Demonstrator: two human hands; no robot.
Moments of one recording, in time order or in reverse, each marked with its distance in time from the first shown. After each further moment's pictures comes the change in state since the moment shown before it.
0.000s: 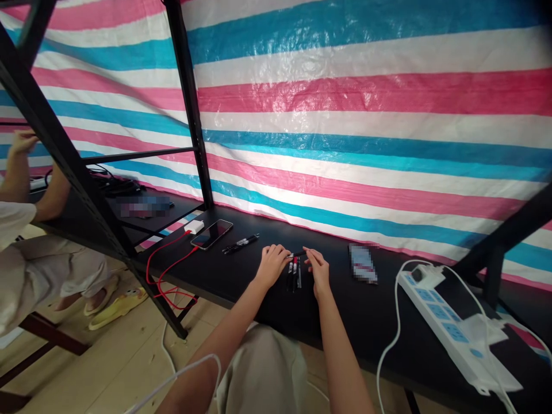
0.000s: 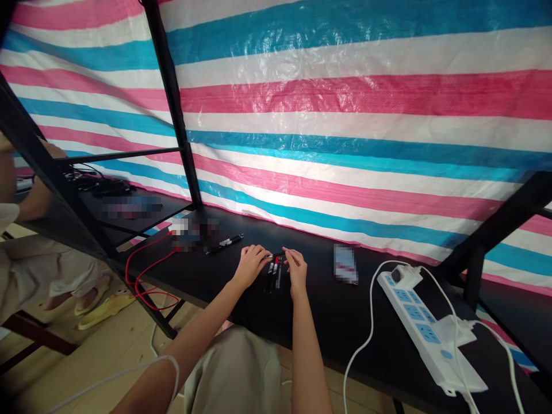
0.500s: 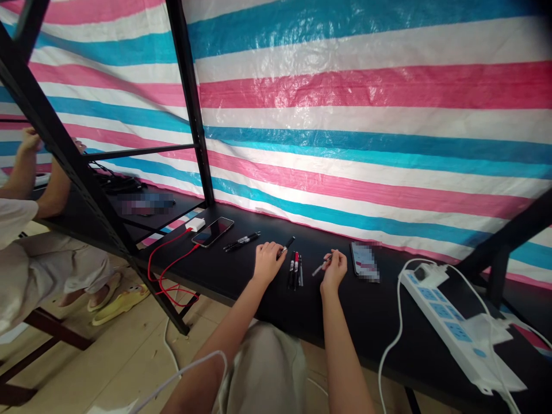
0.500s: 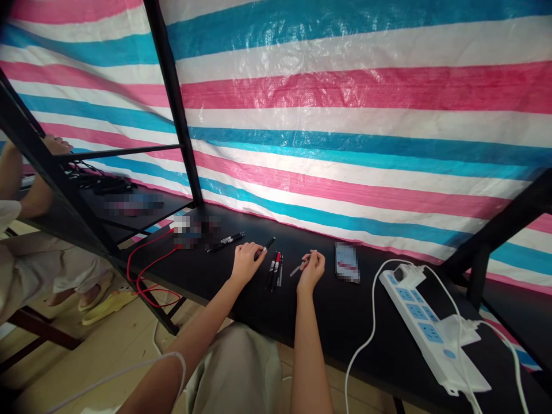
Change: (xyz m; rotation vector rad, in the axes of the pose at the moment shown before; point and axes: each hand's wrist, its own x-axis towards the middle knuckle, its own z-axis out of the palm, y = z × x) left_hand 0.000 -0.006 -0.004 -0.021 0.018 -0.242; right_hand 0.011 0.004 -0.018 -0.005 0.446 -0.091
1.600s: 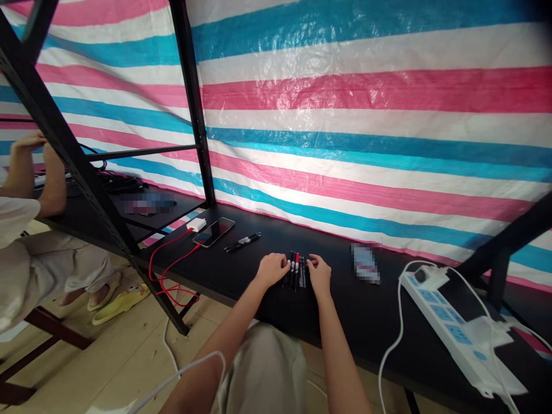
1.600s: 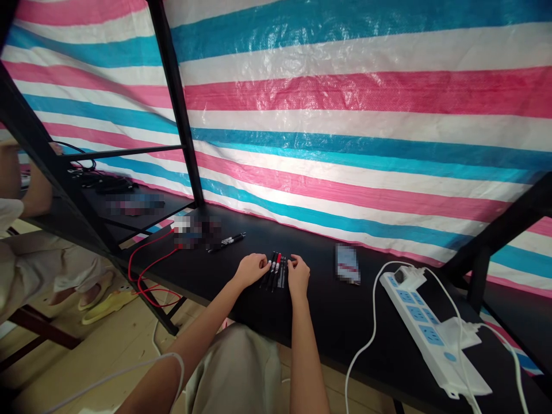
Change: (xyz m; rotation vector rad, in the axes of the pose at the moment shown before) left_hand -0.005 -0.001 0.012 -0.038 -0.301 -0.003; right_hand -0.010 0.014 0.002 -0.747 -0.440 -0.131
